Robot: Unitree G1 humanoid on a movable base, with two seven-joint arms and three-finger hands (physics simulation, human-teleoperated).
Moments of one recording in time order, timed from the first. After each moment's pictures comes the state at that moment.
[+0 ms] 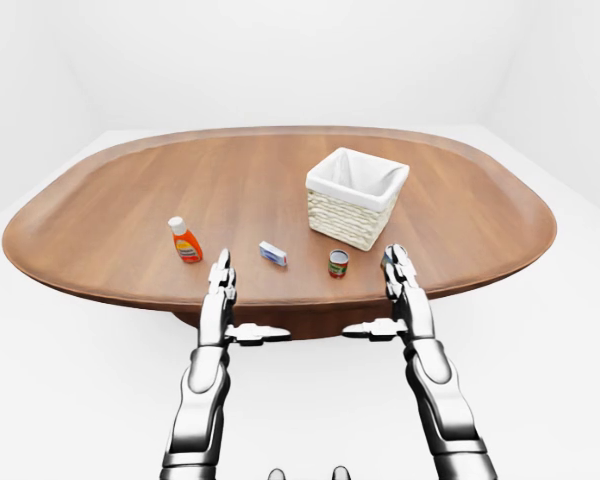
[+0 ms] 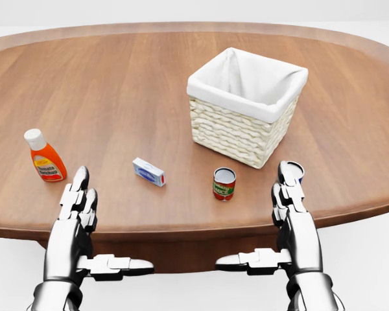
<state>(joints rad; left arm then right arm) 0.00 0.01 0.01 0.01 -0.01 0.00 -0.02 0.00 -0.01 -0.02 0.01 0.01 0.00 0.01</state>
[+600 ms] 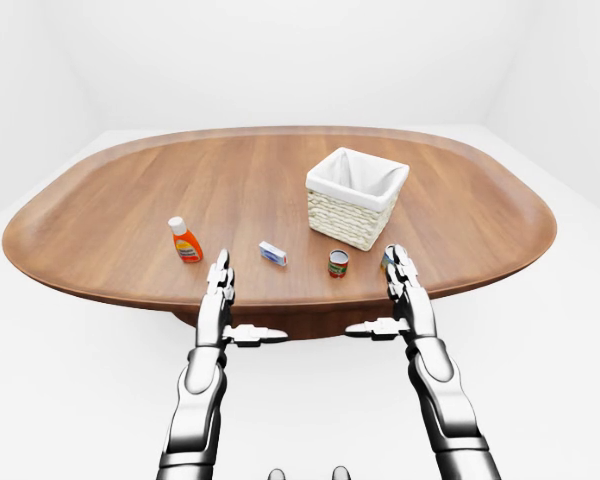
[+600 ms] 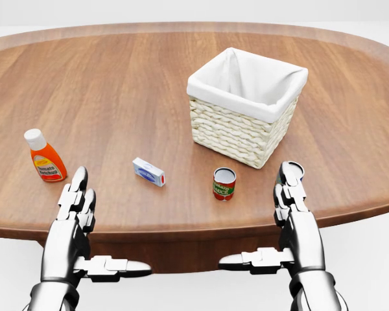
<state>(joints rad) 0.00 0.02 0.03 0.02 0.00 -0.02 -0.05 -0.02 -0.02 -0.03 0.03 0.01 0.00 0.03</state>
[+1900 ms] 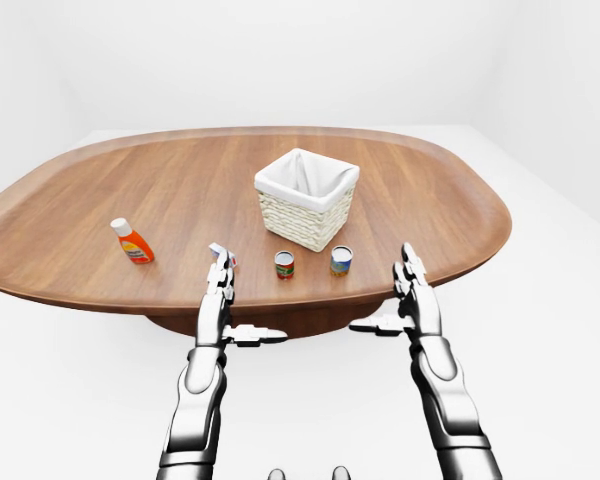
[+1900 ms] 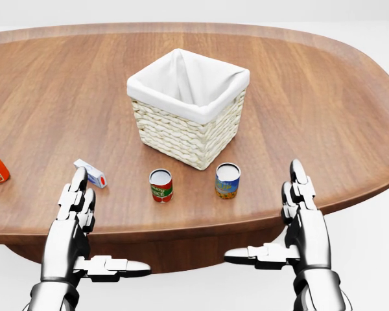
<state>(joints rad) 0.00 0.02 0.03 0.03 0.01 -0.03 -0.05 -0.02 -0.02 -0.05 0.03 0.04 -0.01 0.01</state>
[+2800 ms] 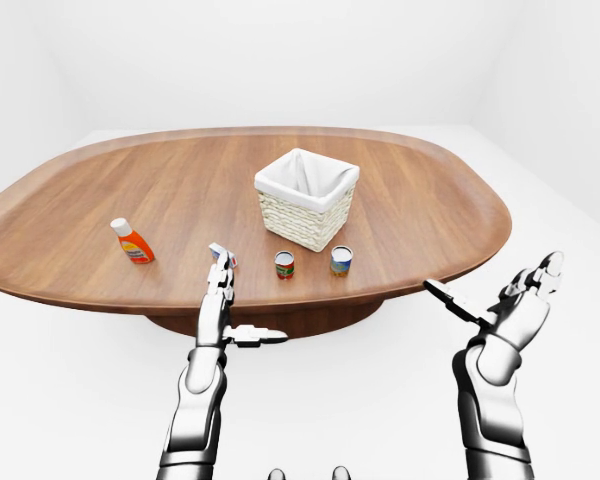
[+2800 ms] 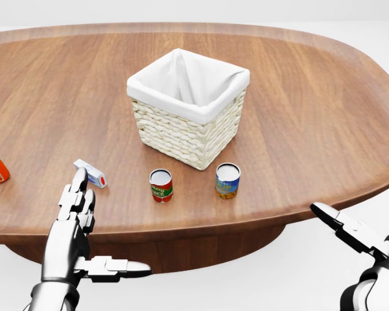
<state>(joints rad) -0.01 0.02 0.03 0.04 0.02 -0.03 -0.04 -0.01 -0.03 -0.26 -0.12 0.06 -0.08 -0.52</state>
